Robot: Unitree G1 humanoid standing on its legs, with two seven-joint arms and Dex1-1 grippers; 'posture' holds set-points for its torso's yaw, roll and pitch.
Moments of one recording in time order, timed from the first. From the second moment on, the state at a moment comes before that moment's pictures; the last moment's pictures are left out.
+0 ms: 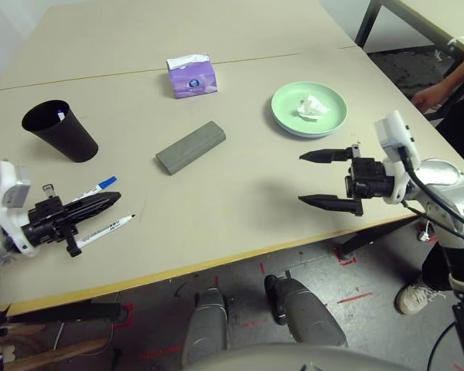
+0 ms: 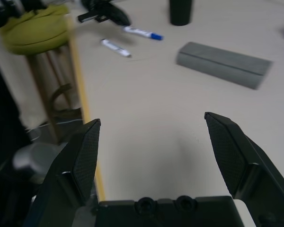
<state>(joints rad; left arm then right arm) 0.09 0.93 0.55 0.28 -0.58 0.10 -1.39 -0.43 -0.64 0.08 -0.16 0.52 0.36 1.32</state>
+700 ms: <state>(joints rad) 0.36 1.48 0.69 0.22 -0.55 0.20 -1.60 -0.46 -0.58 0.12 -0.09 0.50 0.31 1.32</state>
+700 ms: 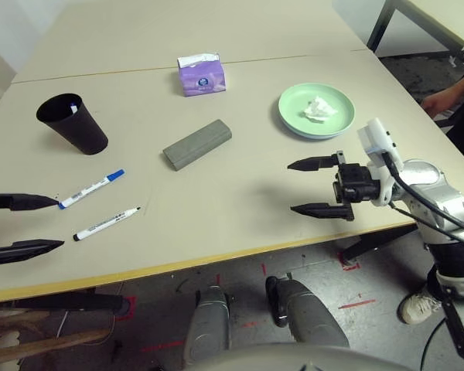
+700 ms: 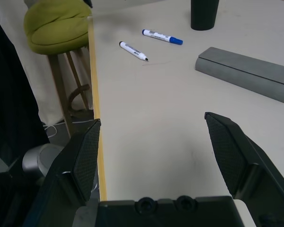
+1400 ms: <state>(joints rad) 0.14 1.53 0.32 0.08 -0.35 0.24 -1.59 -0.43 -0.60 0.13 -0.19 0.51 0.36 1.26</state>
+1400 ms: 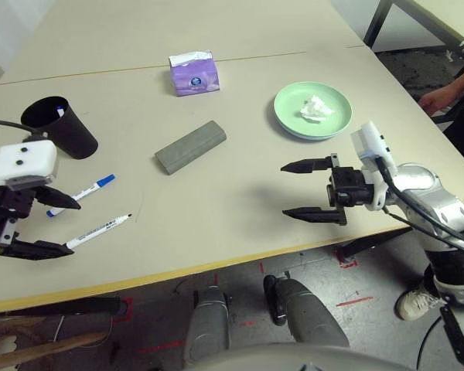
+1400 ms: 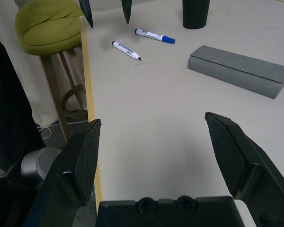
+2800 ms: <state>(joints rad) 0.01 1.34 0.14 0.28 -0.12 0.03 -1.44 -0.42 -0.60 0.13 -0.26 0.55 0.41 1.18</state>
